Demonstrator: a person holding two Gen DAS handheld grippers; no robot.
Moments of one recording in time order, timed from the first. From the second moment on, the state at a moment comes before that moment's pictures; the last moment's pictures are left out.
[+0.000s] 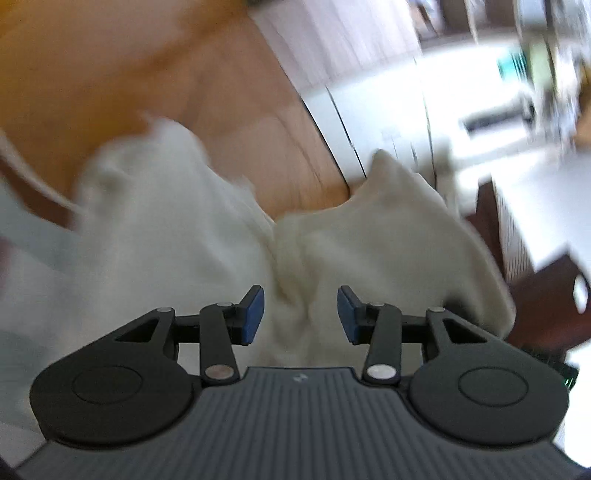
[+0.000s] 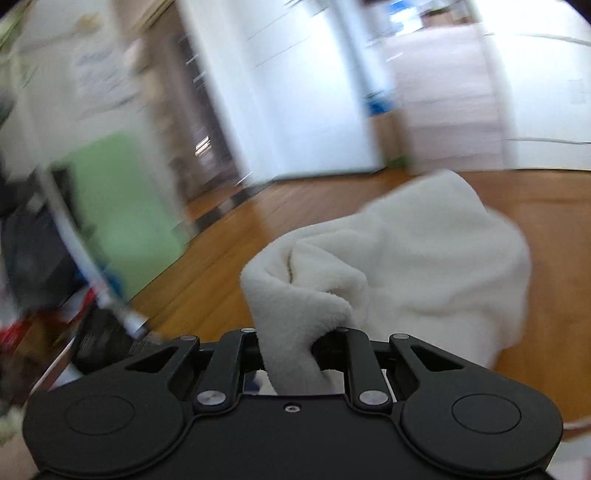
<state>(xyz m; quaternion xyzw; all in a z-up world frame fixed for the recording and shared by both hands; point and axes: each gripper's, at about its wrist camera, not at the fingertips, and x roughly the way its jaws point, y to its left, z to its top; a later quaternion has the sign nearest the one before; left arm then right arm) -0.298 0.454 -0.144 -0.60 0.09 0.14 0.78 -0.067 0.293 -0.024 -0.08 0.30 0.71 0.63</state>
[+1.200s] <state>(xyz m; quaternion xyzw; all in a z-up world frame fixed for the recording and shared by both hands) -0.284 0.454 -0.127 -0.41 0.27 0.31 0.81 -0.200 0.214 -0.066 -0.28 0.19 0.68 0.66</state>
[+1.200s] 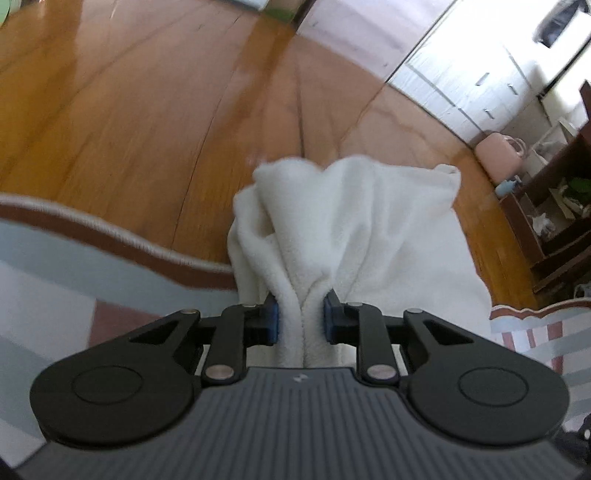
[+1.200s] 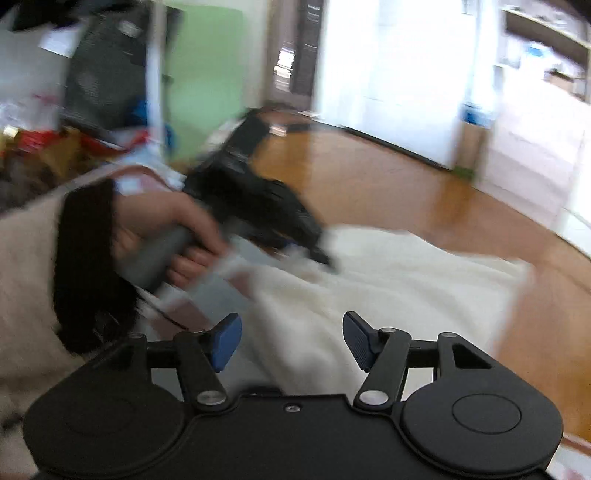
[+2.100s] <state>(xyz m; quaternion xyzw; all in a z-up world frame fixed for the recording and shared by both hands) -0.271 0.394 -0.091 -0.28 0.34 0.28 0.85 -0.143 0.241 -0.144 -0.19 0.44 0.71 0.51</state>
